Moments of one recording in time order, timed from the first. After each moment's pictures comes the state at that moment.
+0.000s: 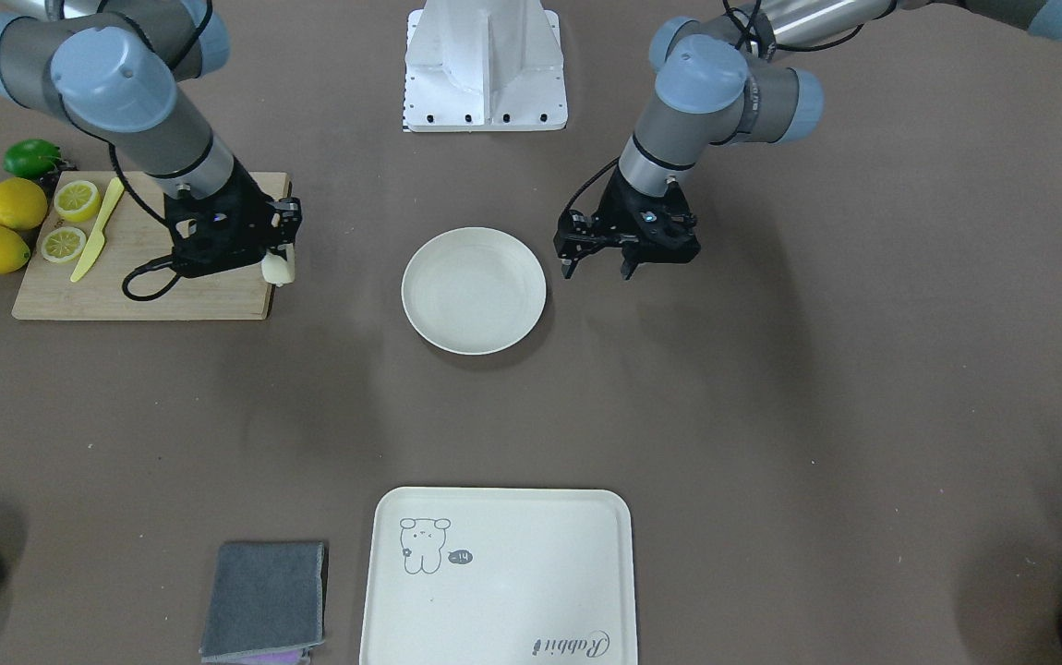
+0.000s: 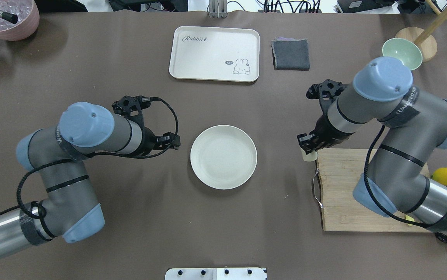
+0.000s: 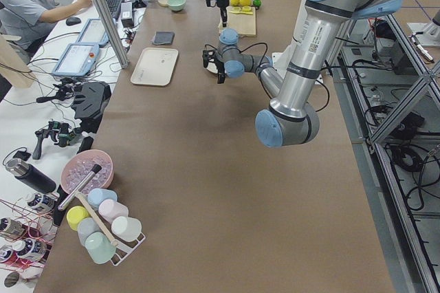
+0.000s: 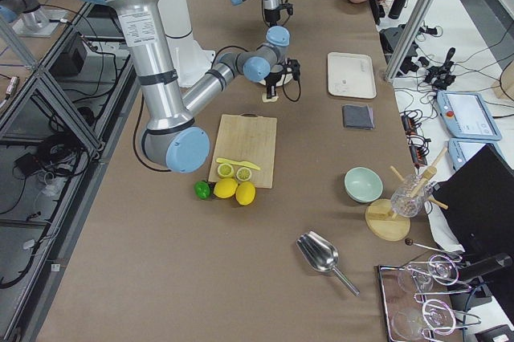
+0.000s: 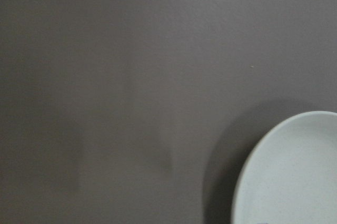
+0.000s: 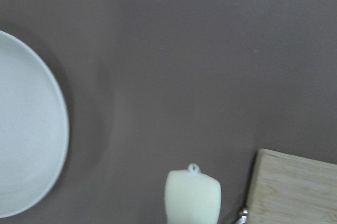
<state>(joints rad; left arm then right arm) -0.55 -1.98 -1.76 -1.99 -1.85 -1.39 0.68 -1.19 1.90 -1.56 2.13 0.90</state>
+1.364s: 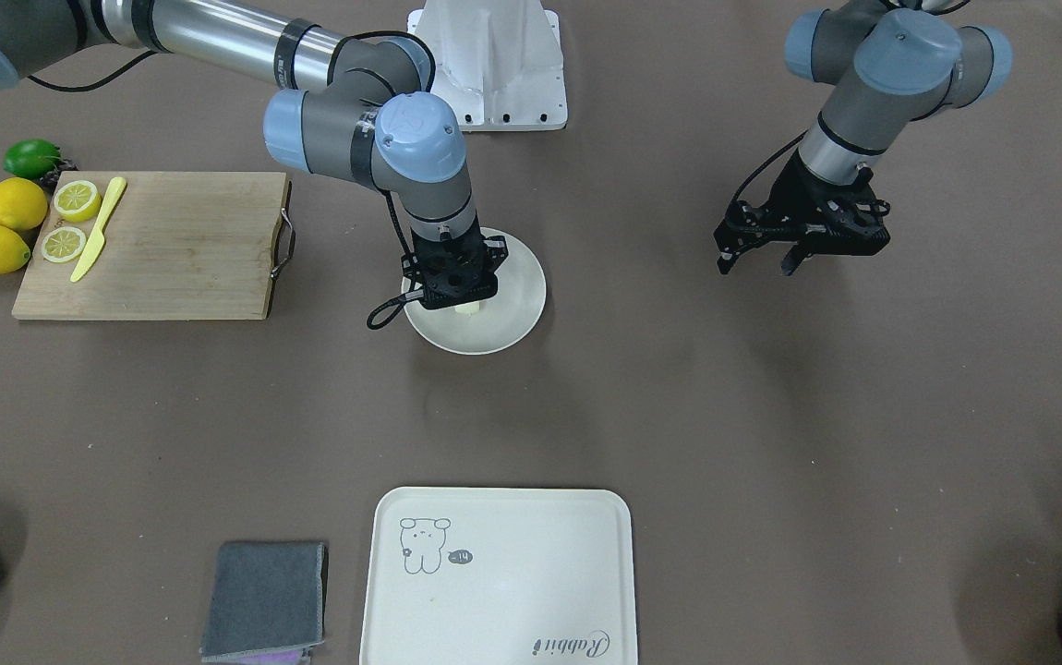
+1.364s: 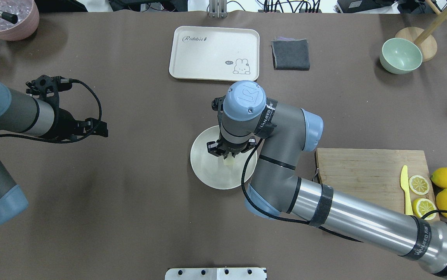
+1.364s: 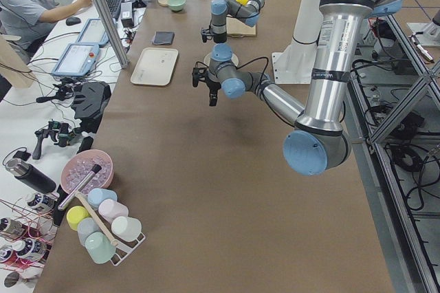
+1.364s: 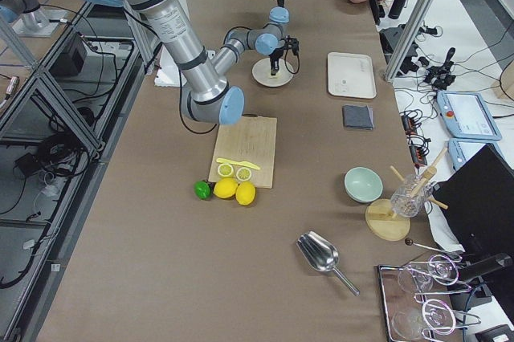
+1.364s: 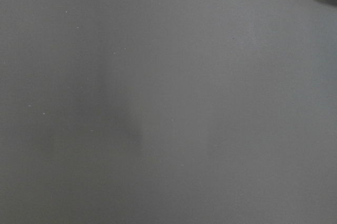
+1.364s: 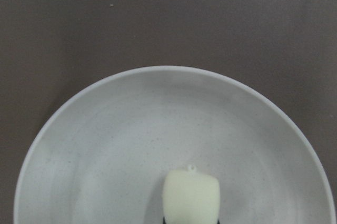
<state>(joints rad) -0.74 -1.73 -1.91 -1.99 -1.98 -1.19 0.50 -0.81 1.47 -1.46 1.97 1.06</state>
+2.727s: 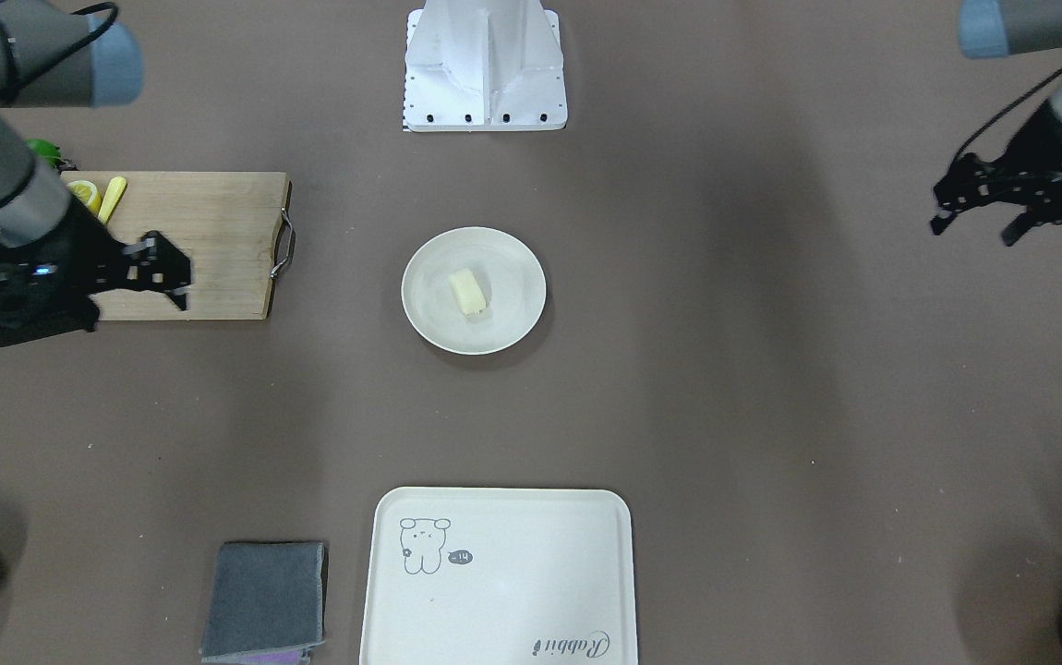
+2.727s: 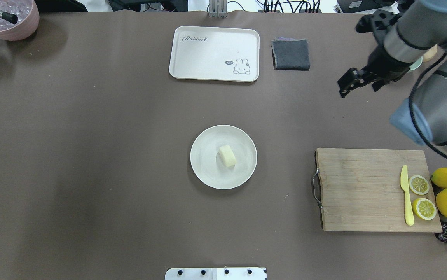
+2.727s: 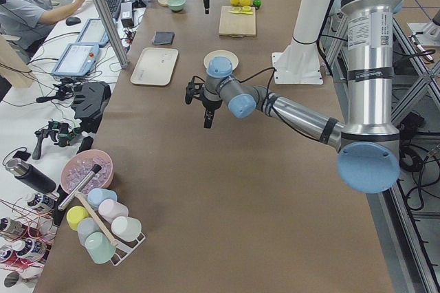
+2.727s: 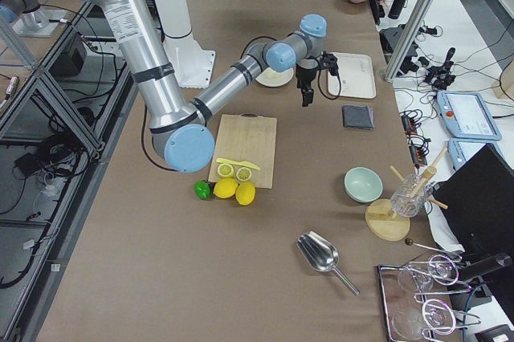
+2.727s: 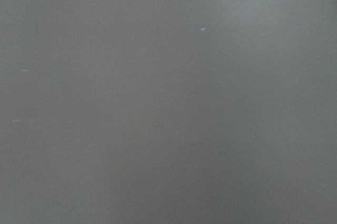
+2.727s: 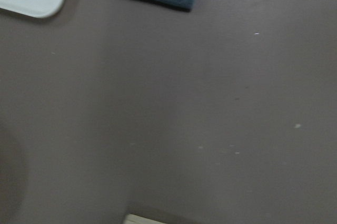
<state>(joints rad) -1.24 -1.40 -1.90 -1.98 -2.31 -0.43 1.08 -1.25 1.85 -1.69 2.21 0.40</state>
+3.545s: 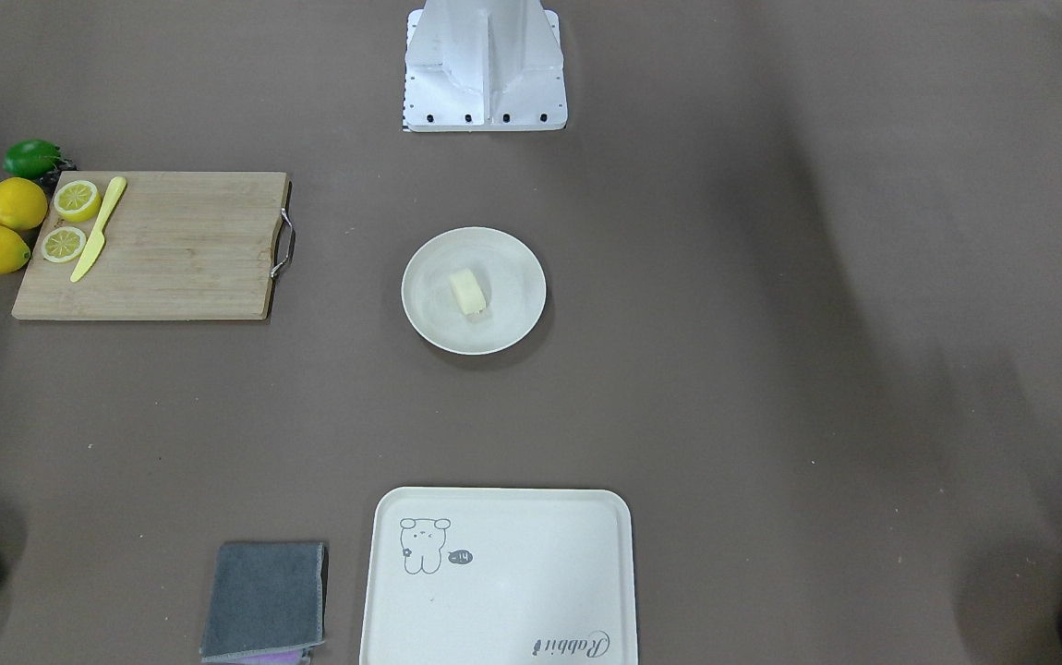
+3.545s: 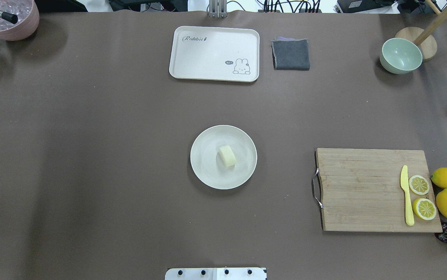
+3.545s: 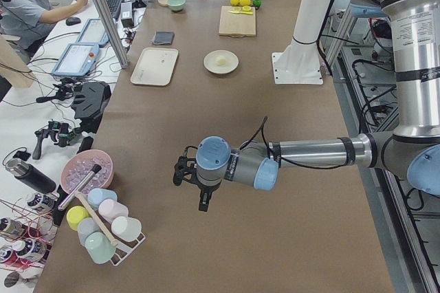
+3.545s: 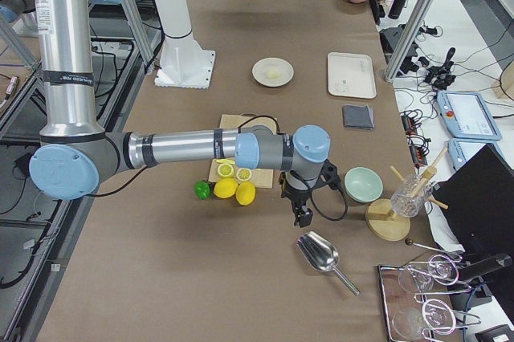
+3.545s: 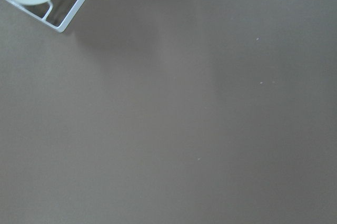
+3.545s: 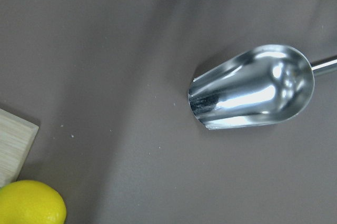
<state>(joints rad) -1.53 -1.37 -1.68 -1.90 -2.41 -0.07 1.52 -1.57 1.65 -1.69 2.27 -0.39</state>
